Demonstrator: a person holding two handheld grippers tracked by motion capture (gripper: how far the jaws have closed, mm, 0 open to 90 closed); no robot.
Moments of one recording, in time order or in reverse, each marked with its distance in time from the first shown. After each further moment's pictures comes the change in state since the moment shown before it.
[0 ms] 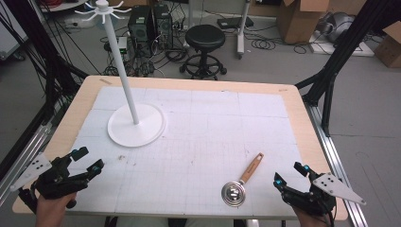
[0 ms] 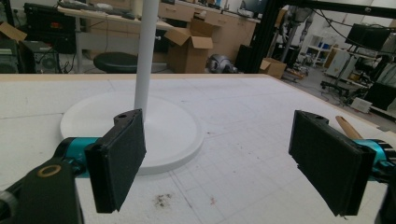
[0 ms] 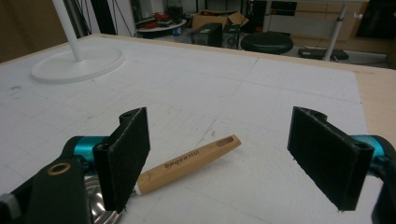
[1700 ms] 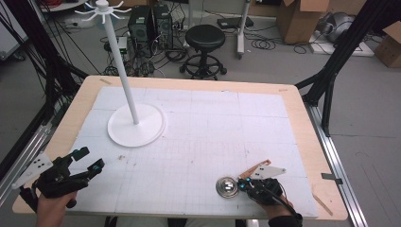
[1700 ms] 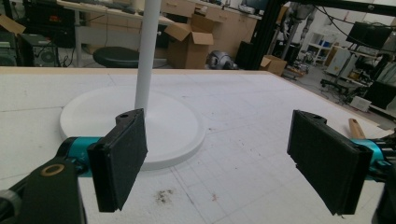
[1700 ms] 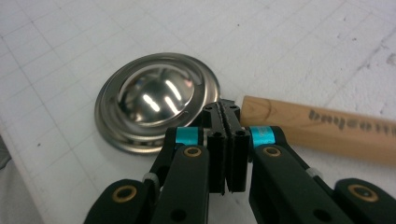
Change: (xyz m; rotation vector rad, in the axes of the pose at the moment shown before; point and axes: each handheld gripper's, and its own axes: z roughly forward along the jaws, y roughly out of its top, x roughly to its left) left arm 0.003 -0.002 0.001 0.016 0.001 -0.012; right arm 0.048 -0.030 0.099 0.490 0.299 -0.216
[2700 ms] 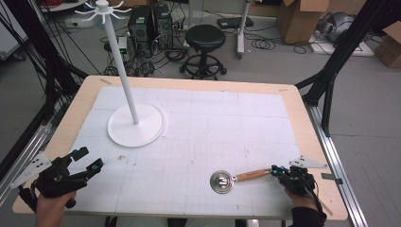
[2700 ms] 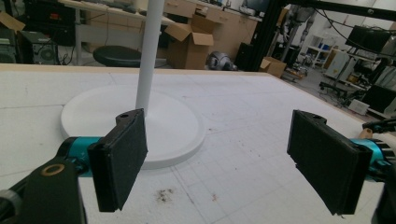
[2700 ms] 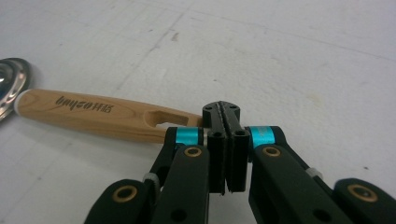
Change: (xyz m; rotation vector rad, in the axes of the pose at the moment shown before) left arm 0.001 0.000 -0.001 -0.002 -0.001 -0.016; right arm -0.075 -0.038 -0.040 -0.109 -0.201 0.273
